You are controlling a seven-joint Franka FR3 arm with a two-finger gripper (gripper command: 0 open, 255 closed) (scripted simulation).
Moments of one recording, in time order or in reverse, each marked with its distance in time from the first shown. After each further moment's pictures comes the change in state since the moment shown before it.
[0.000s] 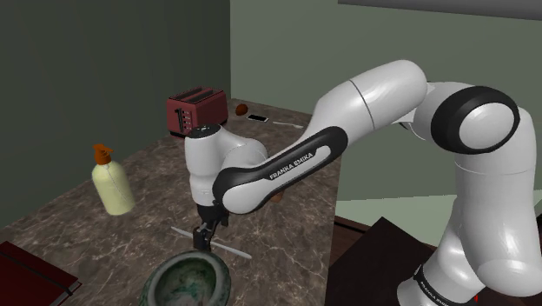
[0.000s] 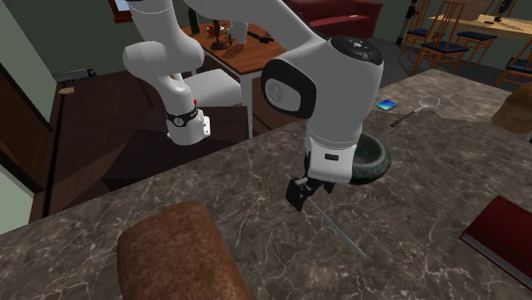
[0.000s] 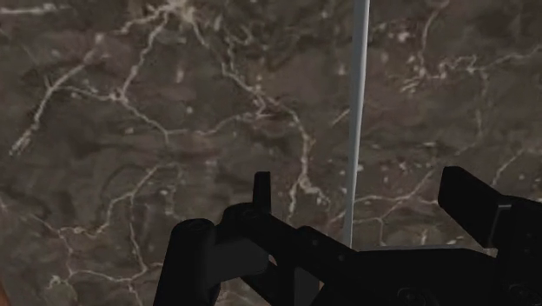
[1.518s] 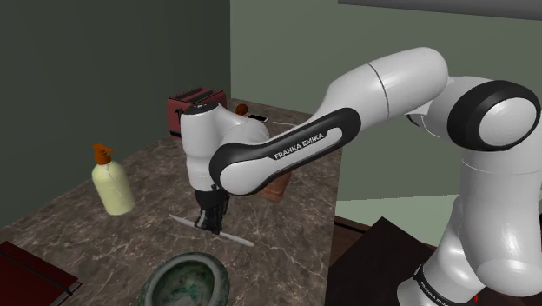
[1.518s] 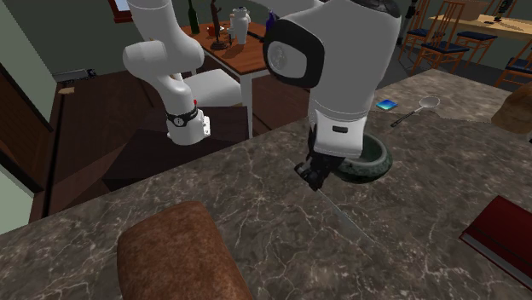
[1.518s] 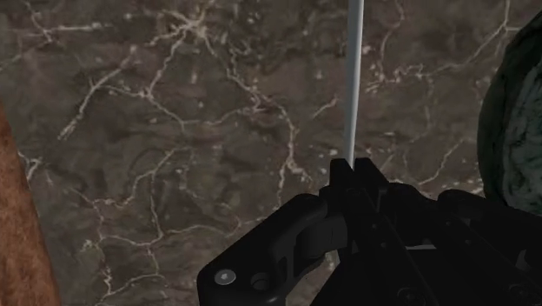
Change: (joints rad) arm -0.006 -0.060 0.019 0.048 0.032 -0.119 -0.019
